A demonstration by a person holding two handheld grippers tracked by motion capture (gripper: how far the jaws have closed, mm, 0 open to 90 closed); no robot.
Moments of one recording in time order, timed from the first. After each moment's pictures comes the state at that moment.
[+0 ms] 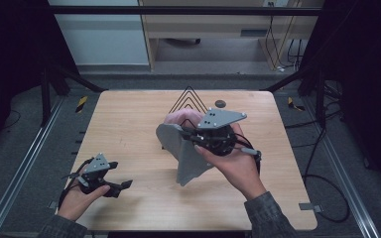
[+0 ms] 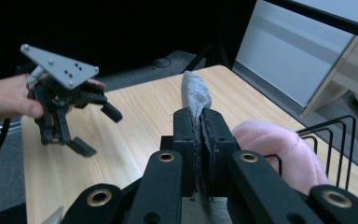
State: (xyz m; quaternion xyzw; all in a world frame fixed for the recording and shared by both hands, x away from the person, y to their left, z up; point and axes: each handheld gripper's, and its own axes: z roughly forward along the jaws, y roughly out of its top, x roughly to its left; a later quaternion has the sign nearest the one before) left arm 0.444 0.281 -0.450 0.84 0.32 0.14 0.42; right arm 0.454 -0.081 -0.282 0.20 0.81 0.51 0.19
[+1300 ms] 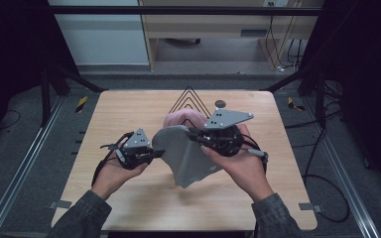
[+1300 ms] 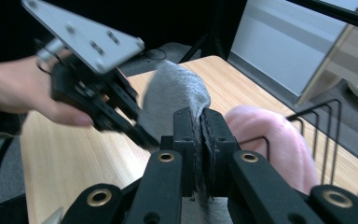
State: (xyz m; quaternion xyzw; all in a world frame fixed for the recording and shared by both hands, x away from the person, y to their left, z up) left arm 0.483 0.178 -0.379 0.86 0.23 0.15 0.42; right arm 0.451 -0.098 -0.283 0.22 0.81 0.50 0.20
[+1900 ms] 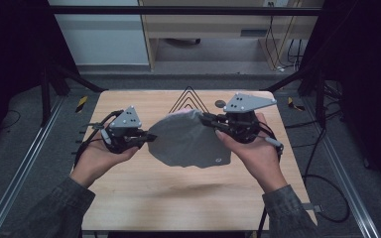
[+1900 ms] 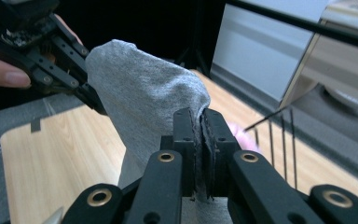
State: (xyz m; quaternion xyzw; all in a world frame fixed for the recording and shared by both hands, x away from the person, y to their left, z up) left arm 0.478 0.182 -0.283 0.87 0.20 0.18 0.41; right arm 0.463 -0.125 -0.251 0.25 0.79 0.52 0.21
